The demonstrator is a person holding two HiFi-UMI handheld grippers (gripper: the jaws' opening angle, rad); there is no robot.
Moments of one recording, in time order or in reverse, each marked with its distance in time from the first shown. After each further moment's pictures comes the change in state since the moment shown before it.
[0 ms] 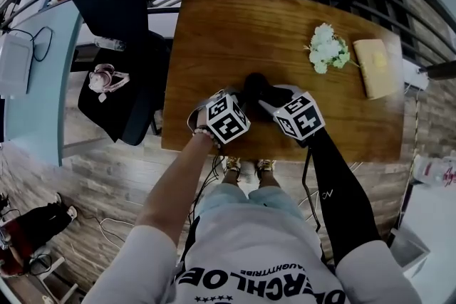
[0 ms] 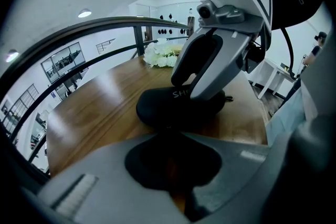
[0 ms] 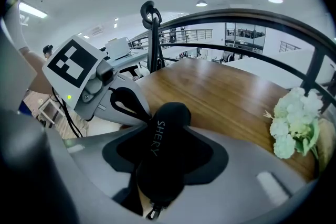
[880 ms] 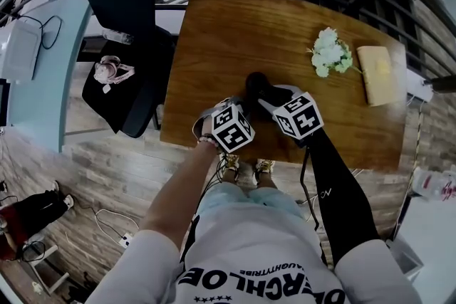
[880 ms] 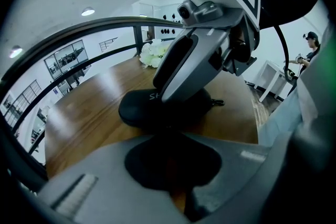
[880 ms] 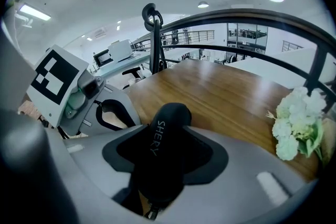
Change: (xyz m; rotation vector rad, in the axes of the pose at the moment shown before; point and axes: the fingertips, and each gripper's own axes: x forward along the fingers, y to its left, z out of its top) left arm 0.000 -0.033 0.004 -0.038 0.005 0.010; right arm 0.001 -0.001 0.000 -0.005 -0.020 0.033
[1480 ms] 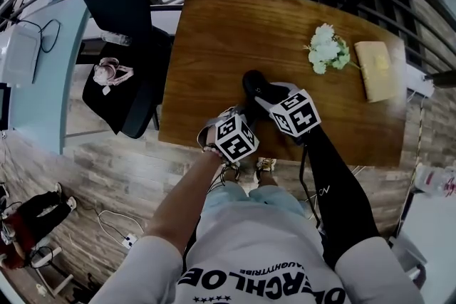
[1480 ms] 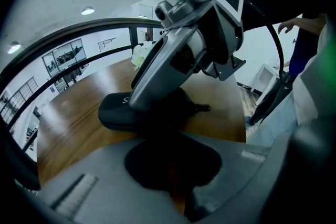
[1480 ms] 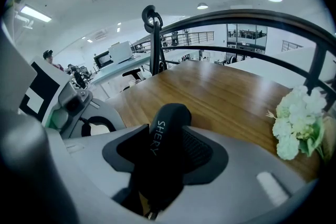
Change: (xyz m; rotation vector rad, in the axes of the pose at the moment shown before) left arm 0.003 -0.037 0.008 -0.016 -0.021 -0.033; right arm 0.000 0.000 0.000 0.004 -0.017 0.005
